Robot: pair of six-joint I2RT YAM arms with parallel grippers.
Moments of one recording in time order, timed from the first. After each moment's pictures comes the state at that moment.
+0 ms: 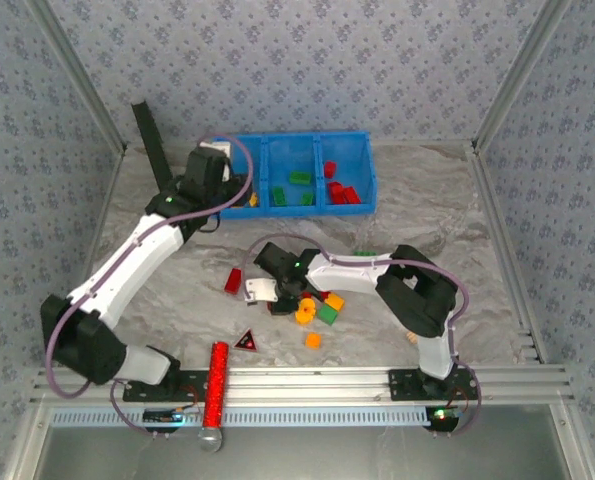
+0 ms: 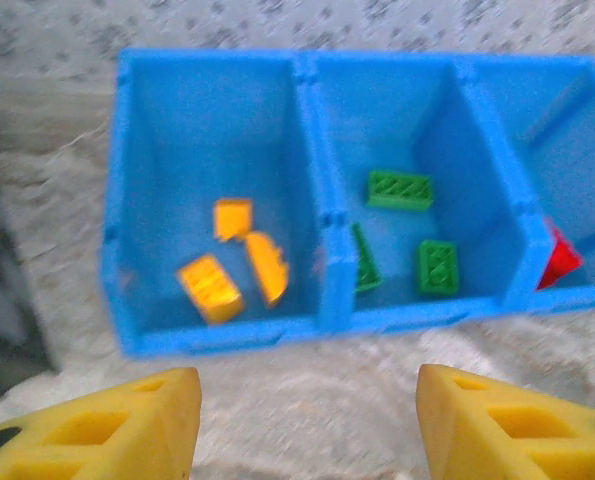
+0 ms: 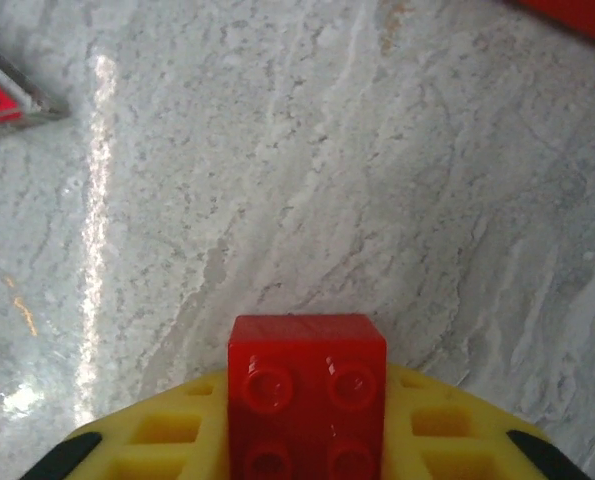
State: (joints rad) left arm -0.48 1.36 1.28 -0.55 -0.21 -0.34; right arm 1.01 1.92 1.23 -0.50 -0.13 -0.65
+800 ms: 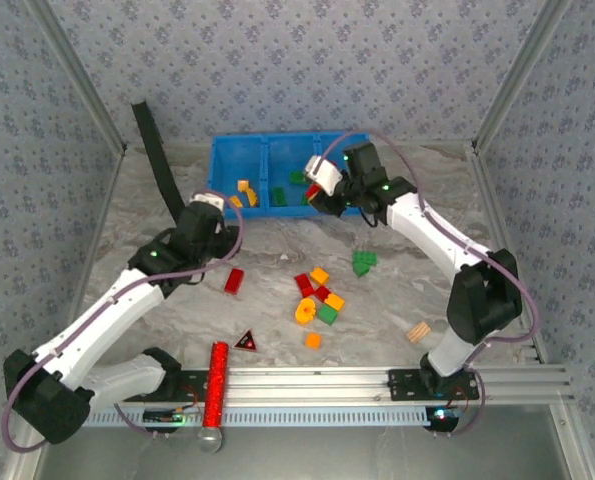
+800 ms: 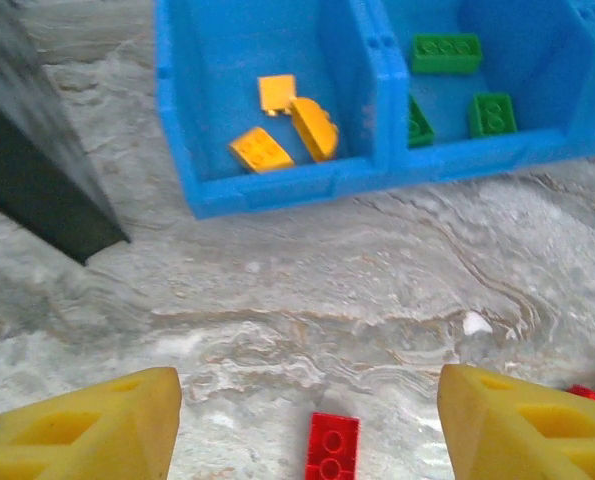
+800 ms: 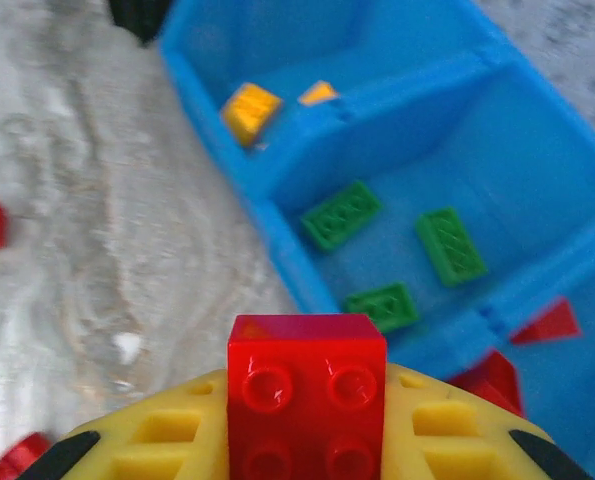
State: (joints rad) left arm -0.63 1.07 0.94 -0.60 -0.34 -0.31; right arm 0.46 1.65 1.42 -0.46 -0.29 -0.53
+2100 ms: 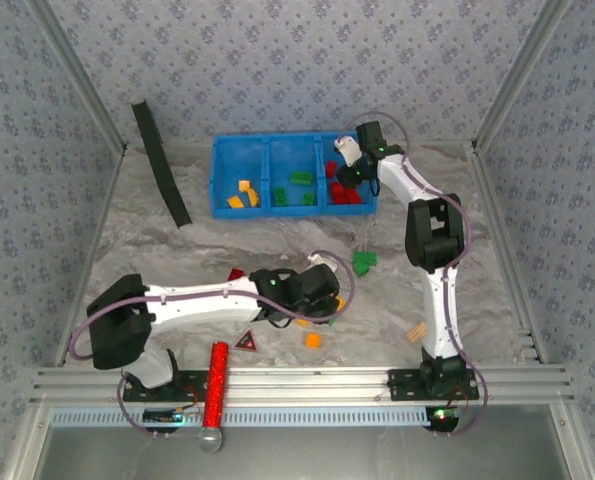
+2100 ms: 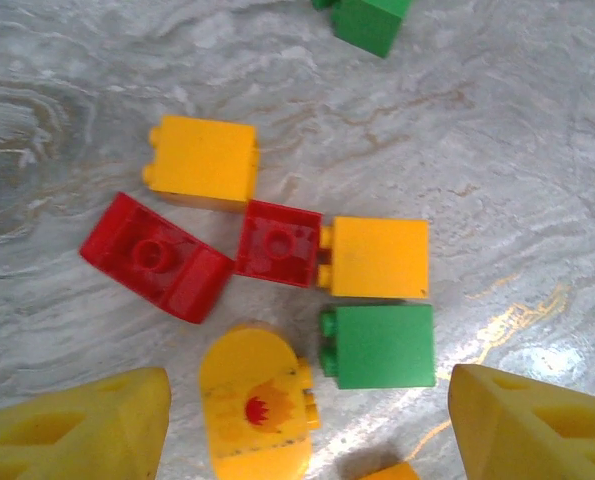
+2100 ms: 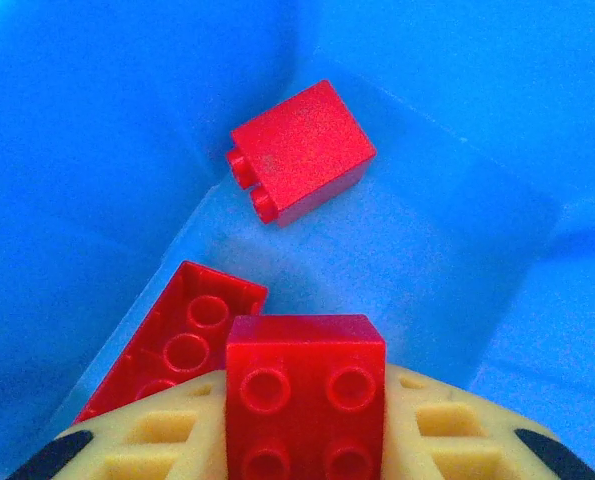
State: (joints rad) left arm -1.23 1.59 1.09 -0.53 -0.27 -0.57; right arm 0.24 2.32 2.00 -0.62 -0.15 -0.35
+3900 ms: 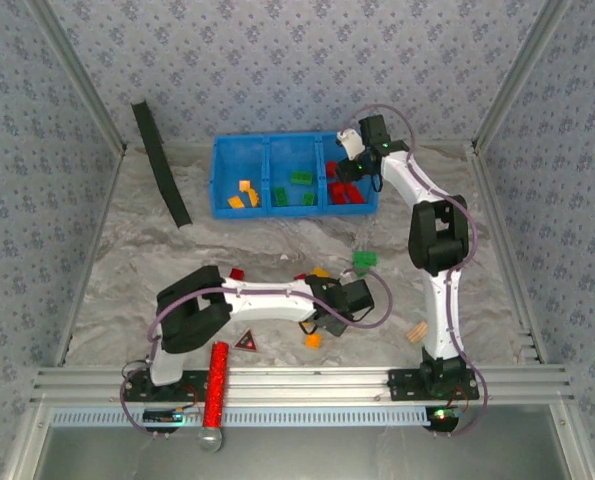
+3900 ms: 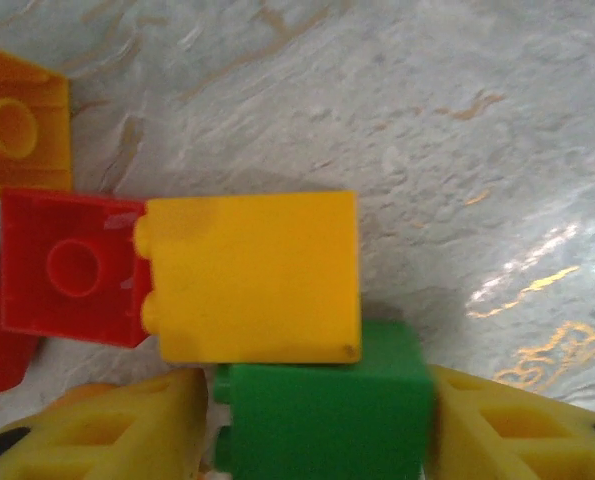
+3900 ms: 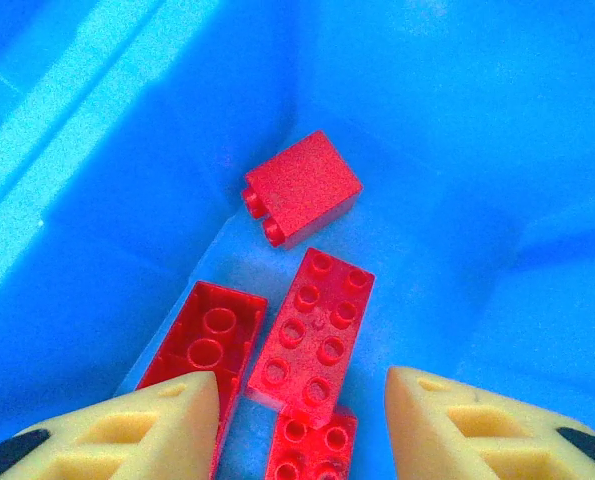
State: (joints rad) left arm -1.29 1.96 1.35 -0.68 -0.25 -0.56; right arm 0.24 2.26 2.00 -0.63 -0.17 -0.32
